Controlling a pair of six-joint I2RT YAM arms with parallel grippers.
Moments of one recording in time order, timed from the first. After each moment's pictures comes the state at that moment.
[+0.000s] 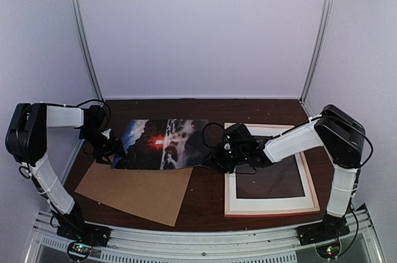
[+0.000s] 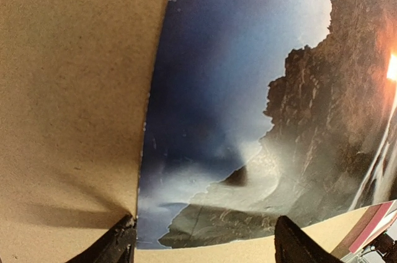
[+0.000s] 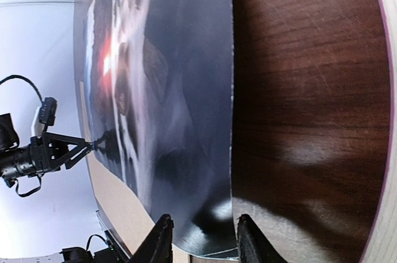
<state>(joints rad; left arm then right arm) -0.06 1.72 1.02 -0.72 0.32 -0.33 0.83 1.92 0.99 0.24 -0.20 1.22</state>
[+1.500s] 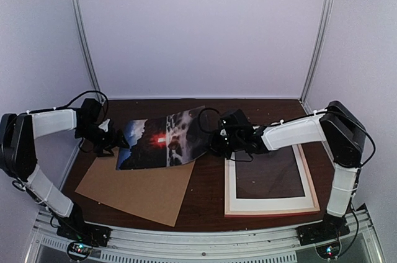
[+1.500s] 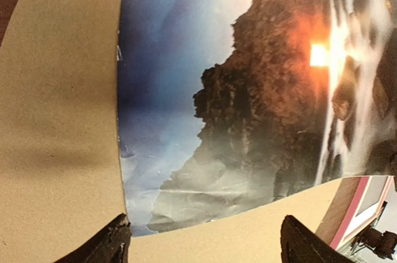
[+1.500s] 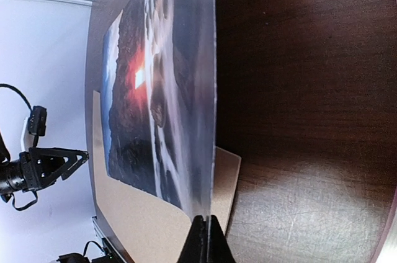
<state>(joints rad) -0.08 1.57 0.97 -0.65 0.38 -0.35 0.81 1.92 1.15 0.10 -0.17 1.11</state>
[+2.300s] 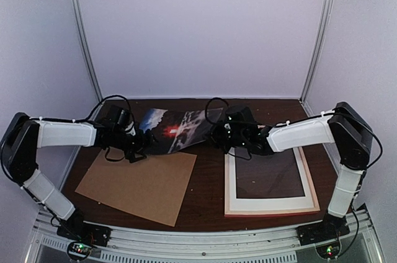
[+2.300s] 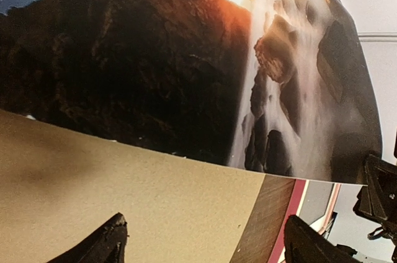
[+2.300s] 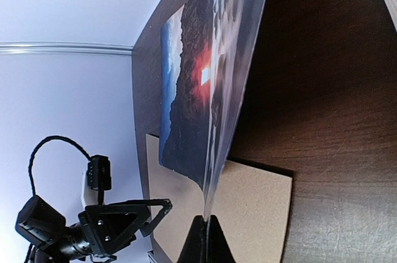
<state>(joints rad) -0.44 1.52 0.83 -0.19 0.35 -0.86 0.82 1.84 1.10 0.26 -0.05 1.32</state>
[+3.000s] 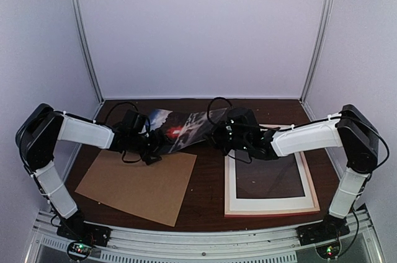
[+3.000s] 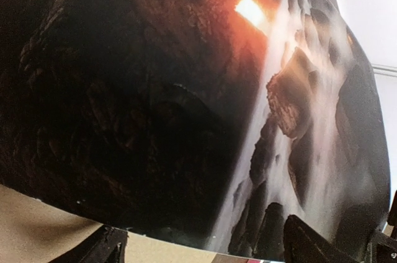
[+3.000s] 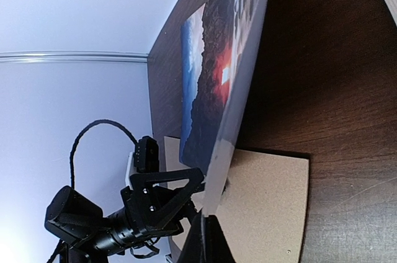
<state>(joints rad) -0.55 1.73 0.88 0.05 0.29 -1.13 0.87 1.78 1.05 0.31 0.01 1.40</state>
